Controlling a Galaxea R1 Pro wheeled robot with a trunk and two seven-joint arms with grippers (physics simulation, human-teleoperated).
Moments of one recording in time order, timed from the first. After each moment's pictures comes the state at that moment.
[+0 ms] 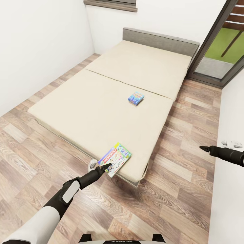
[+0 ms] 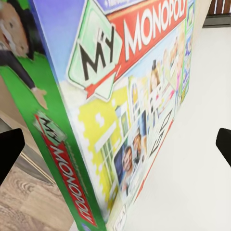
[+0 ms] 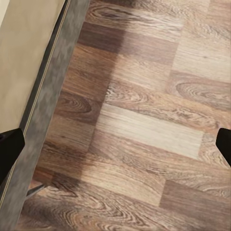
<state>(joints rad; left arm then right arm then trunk) -0.69 0.04 -0.14 -0.57 0.83 0.41 -0.67 -0.63 -0.51 -0.29 -1.29 -0.36 0.90 0.29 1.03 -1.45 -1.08</state>
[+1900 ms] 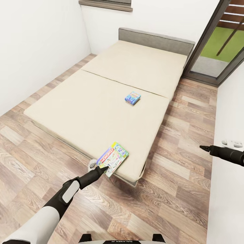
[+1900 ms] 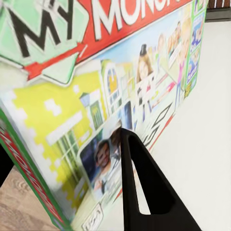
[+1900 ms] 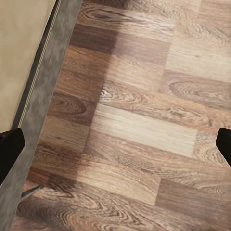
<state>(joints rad) -0.69 0.04 -0.14 -0.57 0.83 0.41 -0.67 -0.63 -0.51 -0.29 -1.30 -0.36 0.90 0.29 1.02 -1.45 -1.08</state>
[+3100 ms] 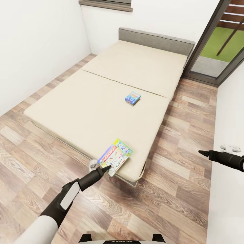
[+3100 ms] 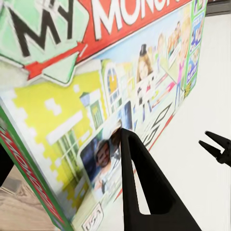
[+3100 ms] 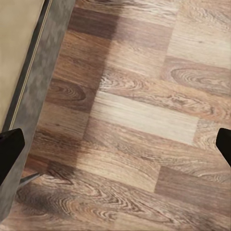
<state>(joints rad) -0.60 0.04 -0.14 -0.76 0.83 0.42 -0.73 -0.58 -0.50 -0.29 -1.32 -0.36 0.90 0.29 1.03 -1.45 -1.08</state>
